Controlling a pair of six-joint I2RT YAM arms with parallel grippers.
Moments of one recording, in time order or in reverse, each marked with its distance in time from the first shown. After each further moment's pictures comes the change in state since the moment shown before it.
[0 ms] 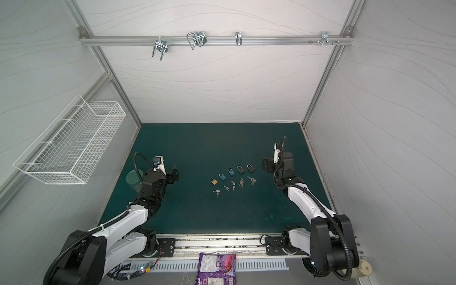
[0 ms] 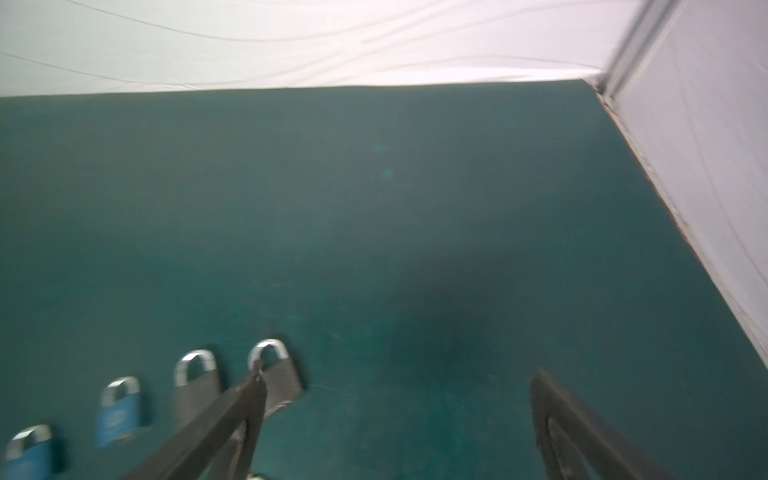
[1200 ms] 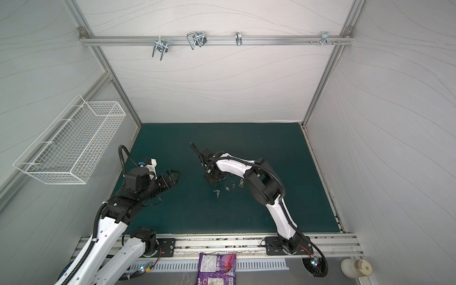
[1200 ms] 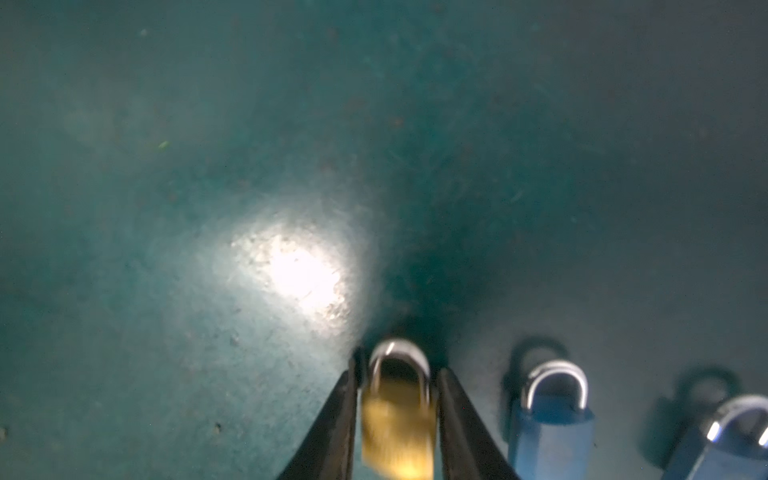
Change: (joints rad) left arm -0.013 -0.433 0.402 -1.106 0.448 -0.601; right arm 0.743 0.966 1.123 -0.970 -0.103 0.085
